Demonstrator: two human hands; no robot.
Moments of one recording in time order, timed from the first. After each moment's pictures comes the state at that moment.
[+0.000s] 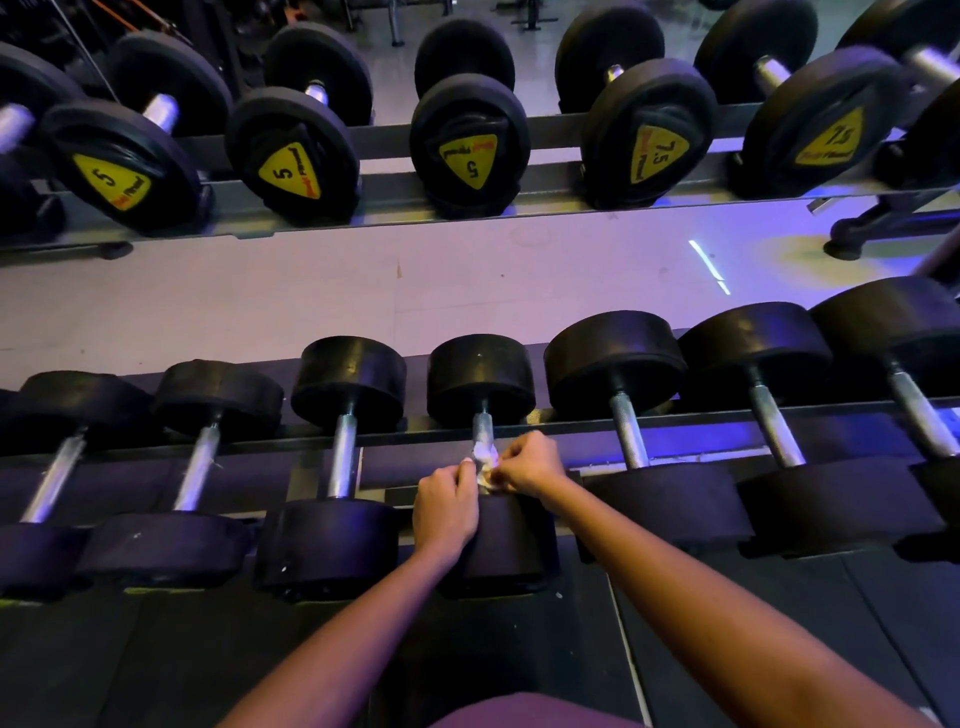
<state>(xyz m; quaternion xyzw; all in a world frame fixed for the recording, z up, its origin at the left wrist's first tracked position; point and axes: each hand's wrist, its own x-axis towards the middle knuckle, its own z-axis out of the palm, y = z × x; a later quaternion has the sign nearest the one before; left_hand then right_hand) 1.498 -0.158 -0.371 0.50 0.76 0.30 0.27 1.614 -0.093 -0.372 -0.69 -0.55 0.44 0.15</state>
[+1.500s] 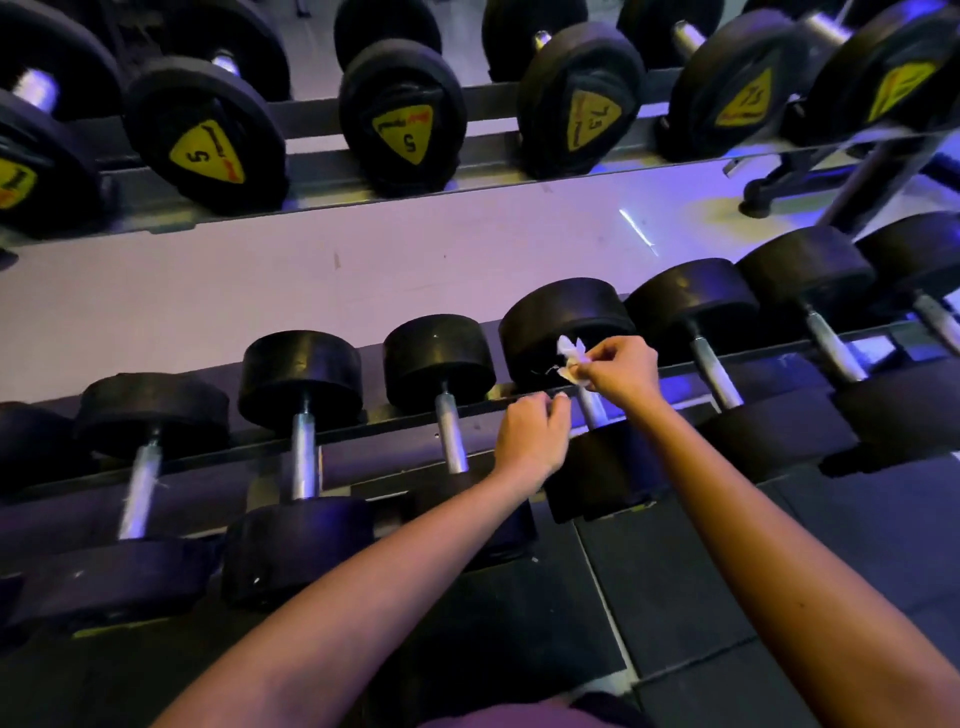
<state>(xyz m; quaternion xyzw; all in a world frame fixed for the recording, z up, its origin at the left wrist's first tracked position) 1.605 -0.127 -0.327 0.63 0.61 0.29 0.38 1.739 -0.080 -0.304 -0.76 -0.47 0.29 0.33</state>
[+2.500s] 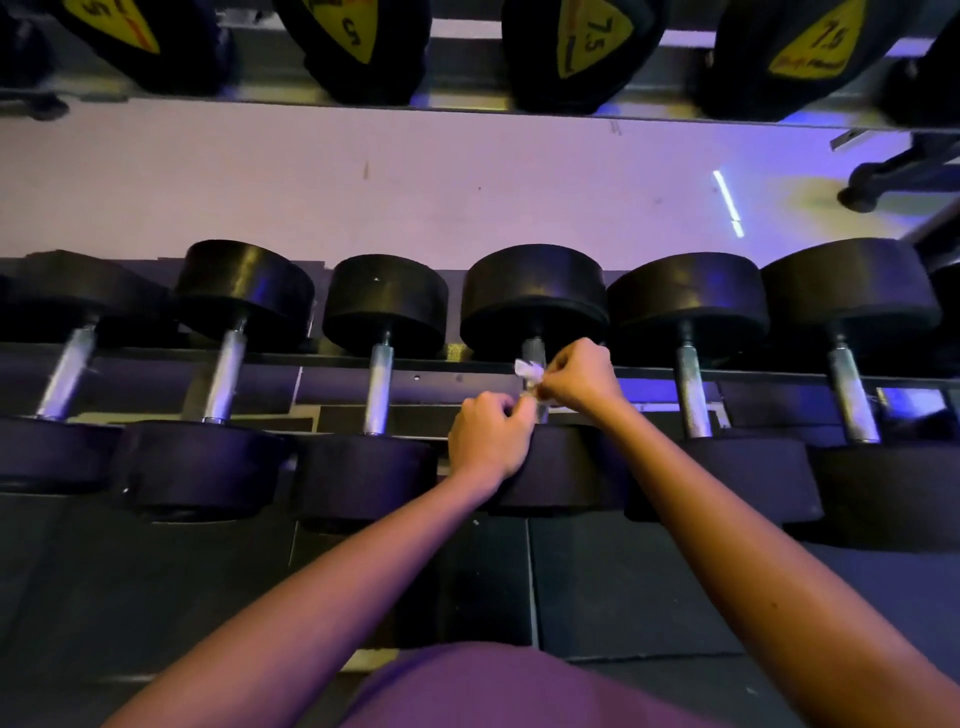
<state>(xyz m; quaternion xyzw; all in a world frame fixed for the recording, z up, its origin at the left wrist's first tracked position) 1.677 -0.129 -0.350 0.51 0.74 0.30 0.33 1.793 -0.043 -0.345 -0.71 -0.61 0.34 0.12</state>
